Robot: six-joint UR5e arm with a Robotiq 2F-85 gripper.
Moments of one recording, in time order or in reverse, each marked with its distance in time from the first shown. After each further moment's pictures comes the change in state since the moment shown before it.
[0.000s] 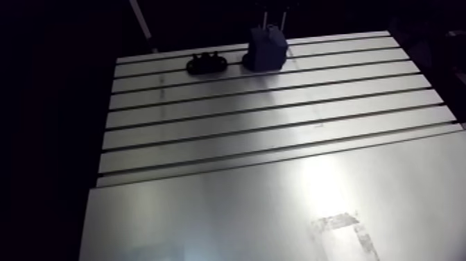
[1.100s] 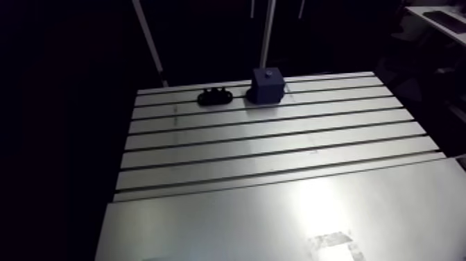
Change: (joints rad) arm 0.027 -0.166 -0.062 0.147 0.005 -0.012
